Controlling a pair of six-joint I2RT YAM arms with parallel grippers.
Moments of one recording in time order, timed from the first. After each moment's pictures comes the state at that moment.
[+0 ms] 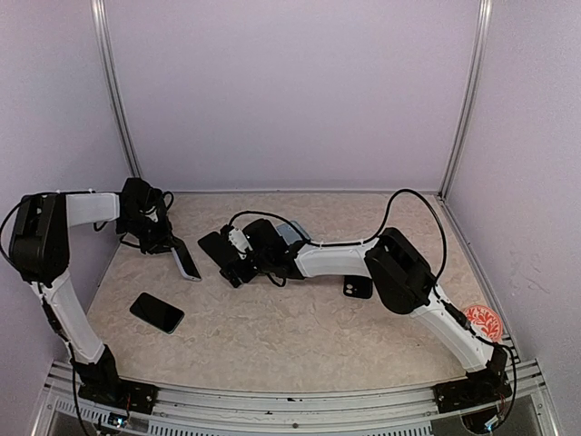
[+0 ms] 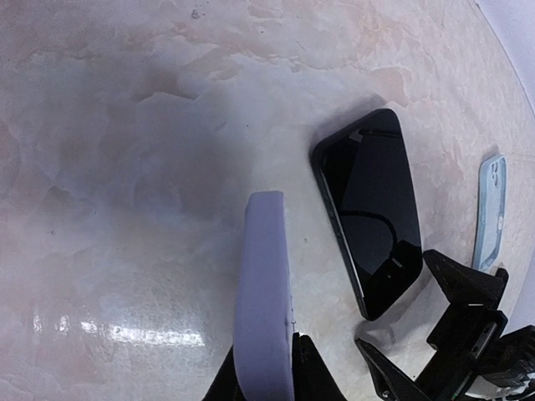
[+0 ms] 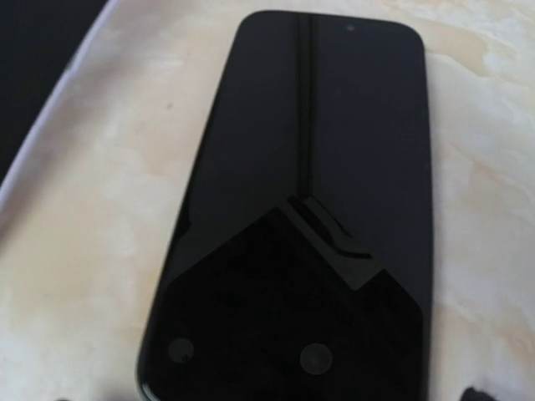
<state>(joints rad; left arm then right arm) -0.03 1.78 1.20 -0.54 0.35 -0.48 0.95 2.65 2.10 -0.01 -0.01 0.01</state>
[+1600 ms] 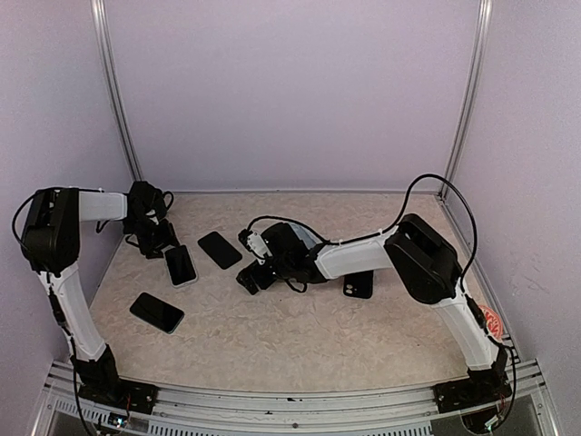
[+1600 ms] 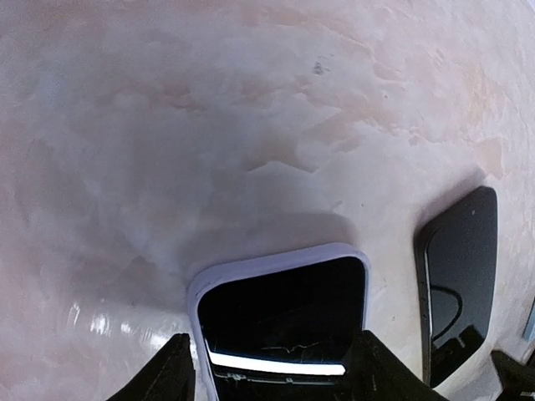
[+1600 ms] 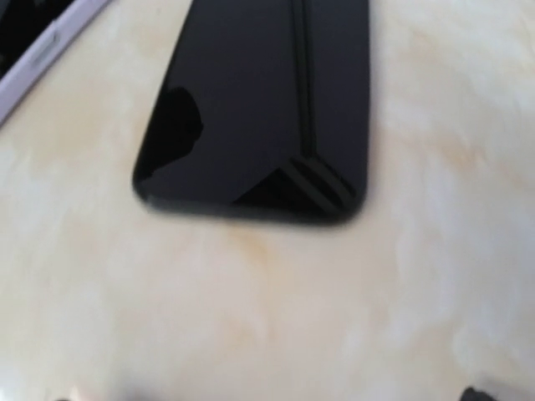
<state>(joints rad) -0.02 1.91 1.26 -0.52 0.18 -0.50 0.94 2.44 1.73 0.10 -0.03 0.07</state>
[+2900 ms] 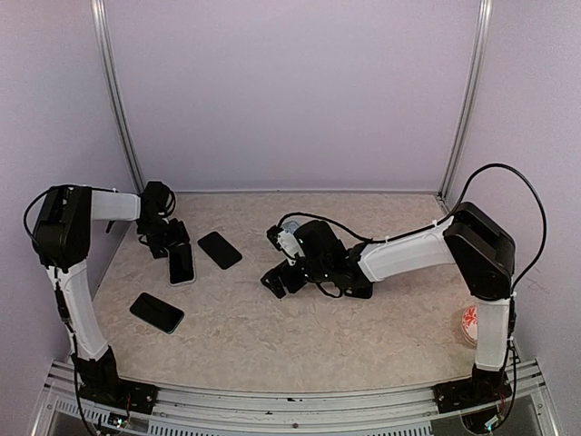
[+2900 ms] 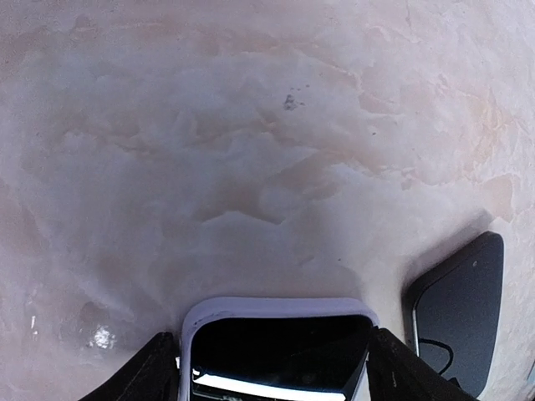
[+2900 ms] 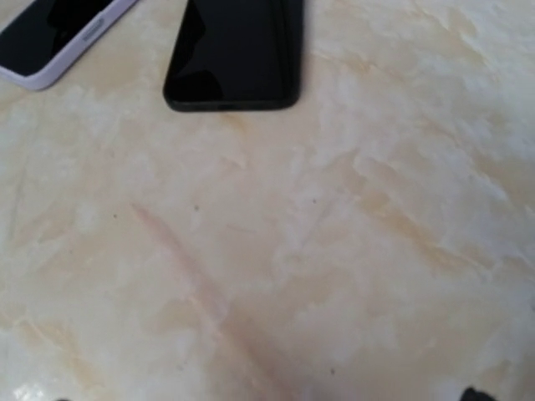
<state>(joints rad) -0.10 1.97 1.30 -0.46 0.04 -0.59 0.94 2.03 1.26 0.17 0.00 0.12</state>
